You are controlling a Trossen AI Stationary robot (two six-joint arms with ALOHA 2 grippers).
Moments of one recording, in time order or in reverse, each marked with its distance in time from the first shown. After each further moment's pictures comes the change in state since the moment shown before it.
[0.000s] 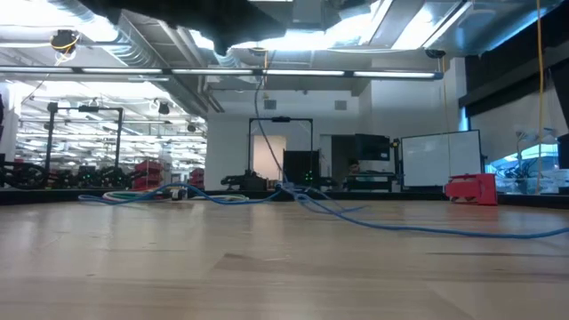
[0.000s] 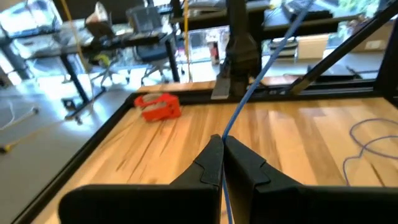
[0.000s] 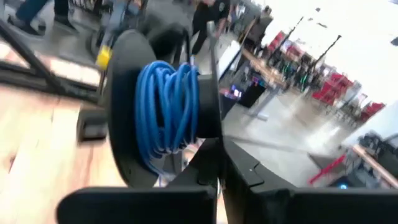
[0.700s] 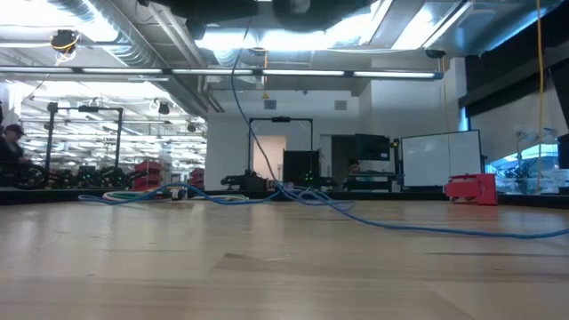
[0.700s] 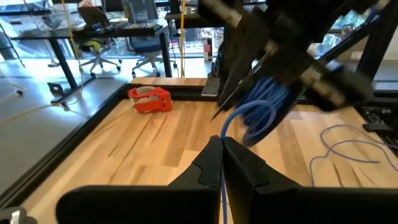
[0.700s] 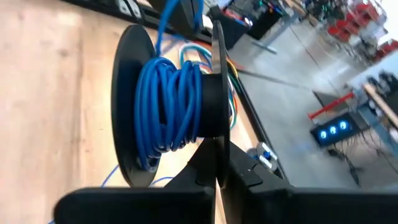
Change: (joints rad) left arm -0.067 -0.173 0.001 -0.199 -0.036 -0.108; right arm -0.157 0.170 -0.001 -0.256 -0.088 0.267
